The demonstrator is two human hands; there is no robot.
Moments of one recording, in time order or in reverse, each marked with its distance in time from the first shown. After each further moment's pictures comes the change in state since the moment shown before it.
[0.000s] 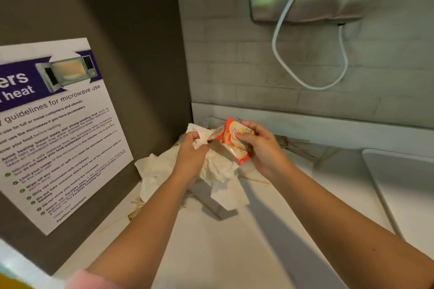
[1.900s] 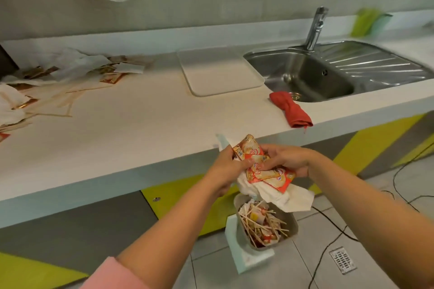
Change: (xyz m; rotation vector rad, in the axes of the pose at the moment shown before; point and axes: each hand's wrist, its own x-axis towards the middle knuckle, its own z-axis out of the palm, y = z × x) left_hand -0.460 -0.086 0.167 -0.106 -1.075 -0.276; right_hand -0.518 0.010 -0.228 -0.358 0.167 0.575
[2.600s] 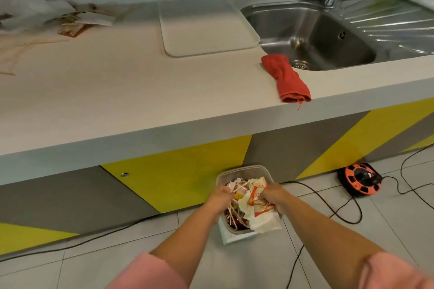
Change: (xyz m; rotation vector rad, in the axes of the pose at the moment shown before) left_hand 0.061 -0.170 0.052 0.222 0.195 -0.578; right_hand 0.088 0.211 -0.056 -0.008 0.556 0.490
